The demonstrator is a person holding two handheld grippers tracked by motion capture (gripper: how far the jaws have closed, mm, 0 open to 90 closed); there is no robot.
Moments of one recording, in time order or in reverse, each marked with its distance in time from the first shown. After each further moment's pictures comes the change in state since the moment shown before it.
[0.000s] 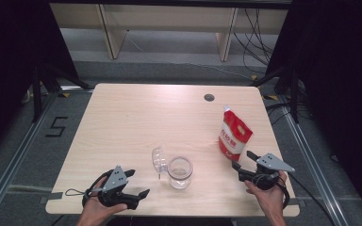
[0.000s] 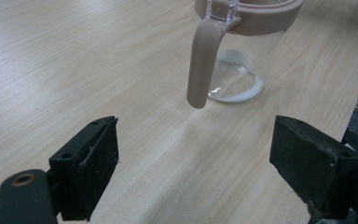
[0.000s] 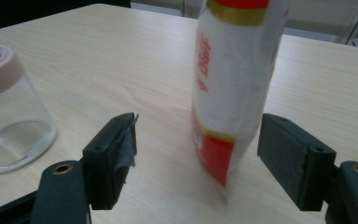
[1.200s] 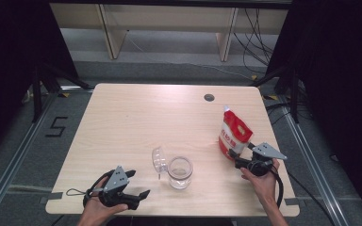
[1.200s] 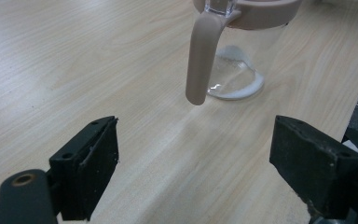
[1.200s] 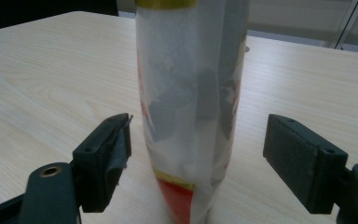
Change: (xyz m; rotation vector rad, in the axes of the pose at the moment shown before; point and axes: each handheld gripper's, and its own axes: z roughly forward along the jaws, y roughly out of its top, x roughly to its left) left arm 0.001 0.000 0.002 0.016 0.002 0.038; right arm -0.027 0.000 0.044 -0.048 -0.021 -0.007
